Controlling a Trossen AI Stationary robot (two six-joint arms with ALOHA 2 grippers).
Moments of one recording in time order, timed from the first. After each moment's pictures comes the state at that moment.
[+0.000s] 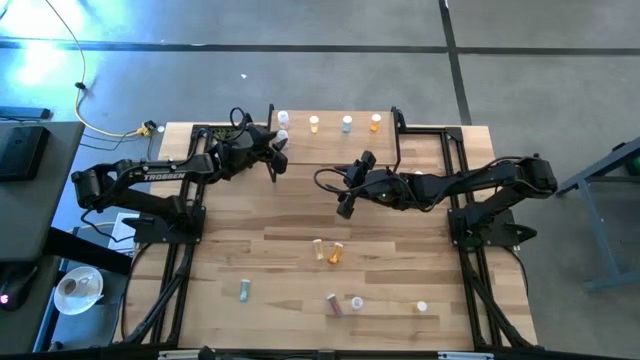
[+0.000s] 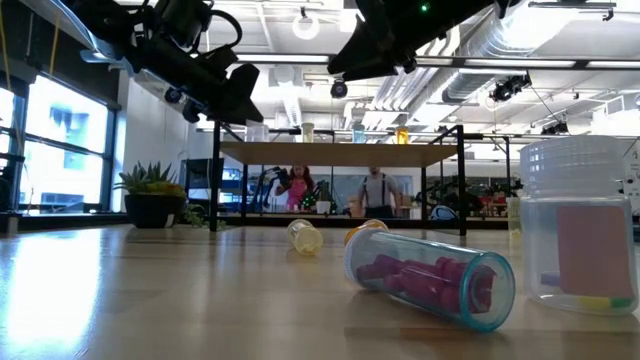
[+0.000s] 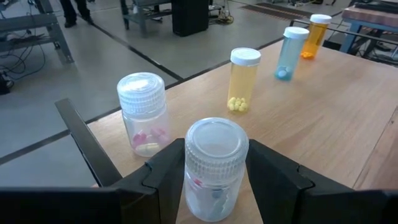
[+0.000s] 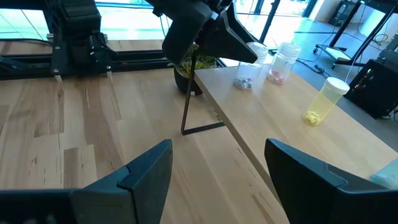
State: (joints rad) left arm 0.58 1.21 0.60 0.28 -0.34 -0.13; right arm 0.03 1.46 0.98 0.10 0.48 0.00
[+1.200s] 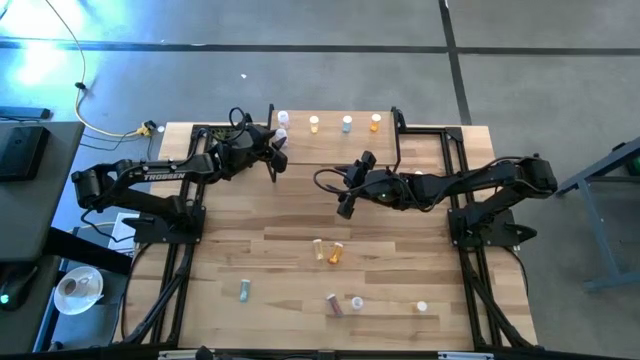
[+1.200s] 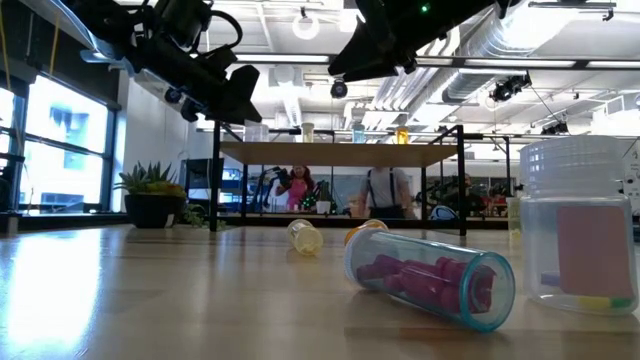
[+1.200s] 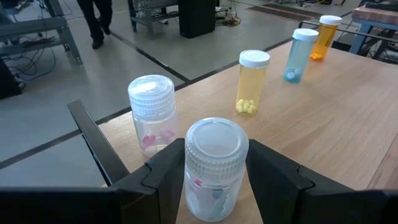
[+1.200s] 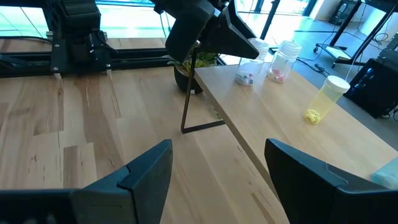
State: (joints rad) left arm 0.58 1.21 0.60 0.29 -0.38 -0.12; right arm 0.03 1.46 0.98 0.09 0.48 0.00
